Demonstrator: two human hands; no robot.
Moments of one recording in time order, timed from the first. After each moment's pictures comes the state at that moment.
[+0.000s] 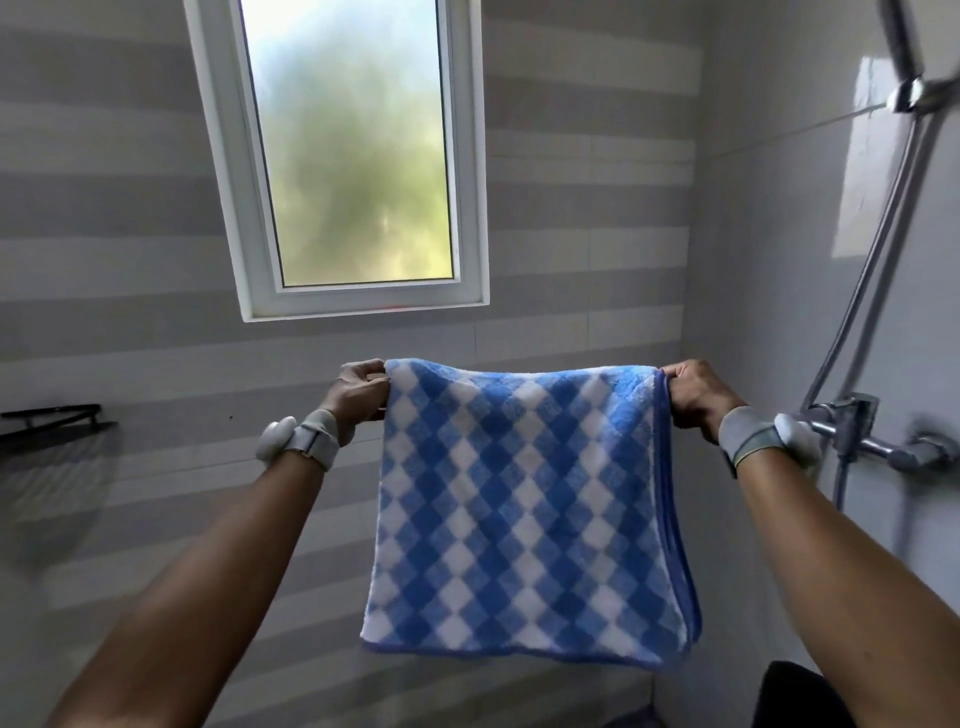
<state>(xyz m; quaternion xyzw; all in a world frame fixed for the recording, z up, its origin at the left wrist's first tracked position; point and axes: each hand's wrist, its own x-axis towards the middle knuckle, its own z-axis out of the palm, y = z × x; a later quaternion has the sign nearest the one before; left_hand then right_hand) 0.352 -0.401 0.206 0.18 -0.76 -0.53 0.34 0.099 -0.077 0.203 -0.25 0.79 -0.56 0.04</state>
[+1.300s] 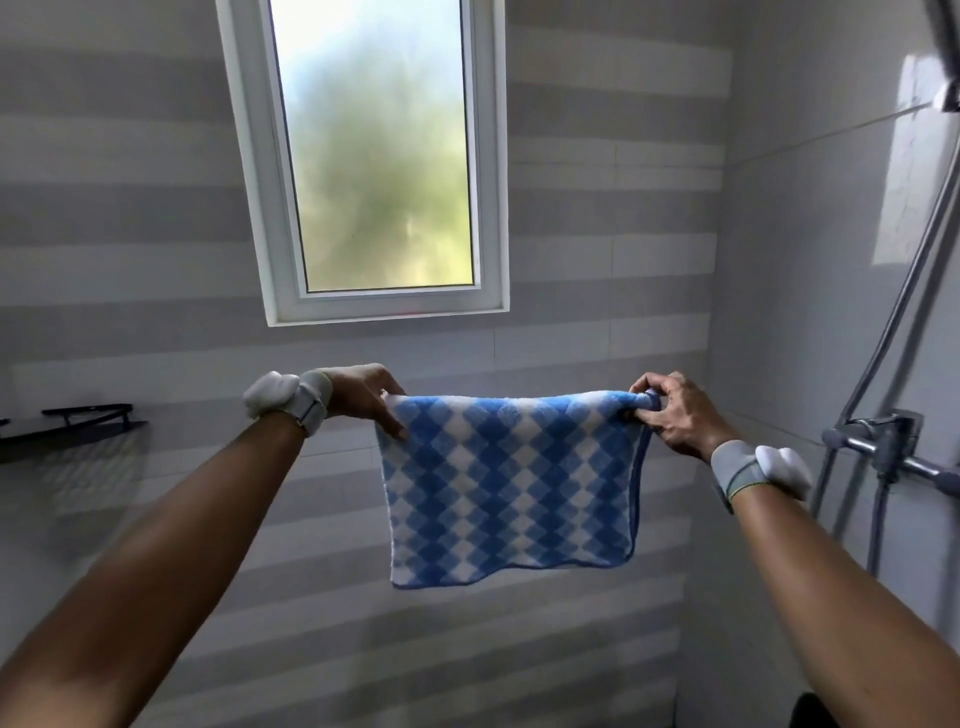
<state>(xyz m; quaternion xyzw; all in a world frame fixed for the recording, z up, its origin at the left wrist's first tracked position) 0.375 -0.419 0.256 0.20 -0.96 -0.20 0.03 0.090 -0.103 0.183 -0.39 0.82 -0.40 -0.14</state>
